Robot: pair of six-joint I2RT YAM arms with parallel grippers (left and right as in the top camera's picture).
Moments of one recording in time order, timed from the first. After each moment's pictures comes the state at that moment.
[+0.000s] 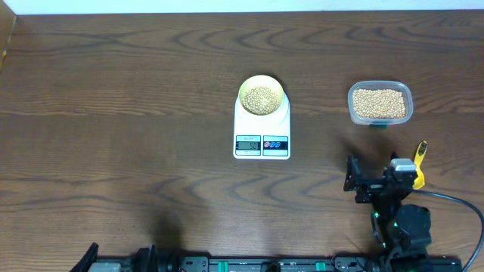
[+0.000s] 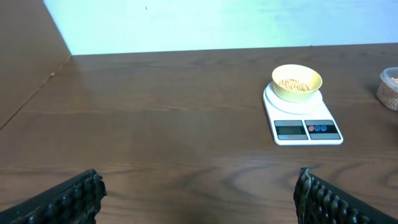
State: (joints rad) left arm -0.07 0.00 1.11 -1.42 -0.03 0.03; right arm 0.17 0.07 0.06 -0.17 0.07 0.17
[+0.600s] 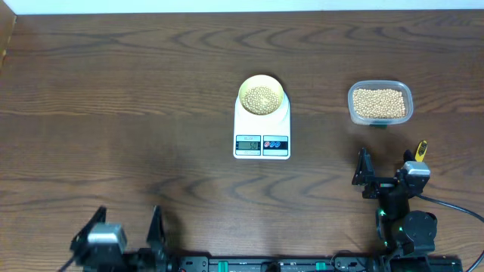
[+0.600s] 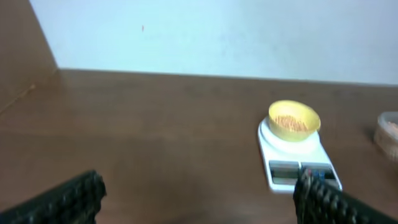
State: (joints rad) left arm -0.07 0.00 0.88 -1.09 -0.02 -0.06; right arm 0.08 0.01 0.01 -0.07 0.07 0.17
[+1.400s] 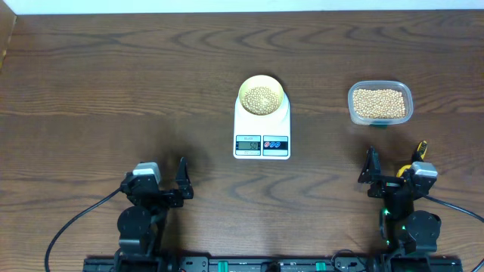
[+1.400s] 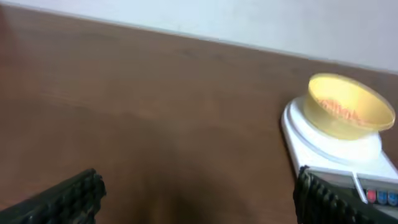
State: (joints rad) left arm -0.07 0.01 0.11 -0.37 -0.02 -0.18; right arm 0.00 0.01 0.01 -0.07 0.07 0.17
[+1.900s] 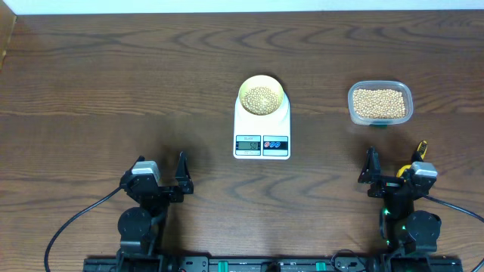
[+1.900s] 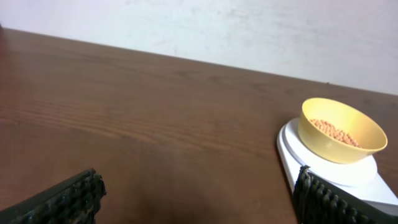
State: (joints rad) left arm -0.07 0.02 0.07 -0.22 -0.02 -0.18; right arm 0.00 0.01 0.01 -0.06 0.07 0.17
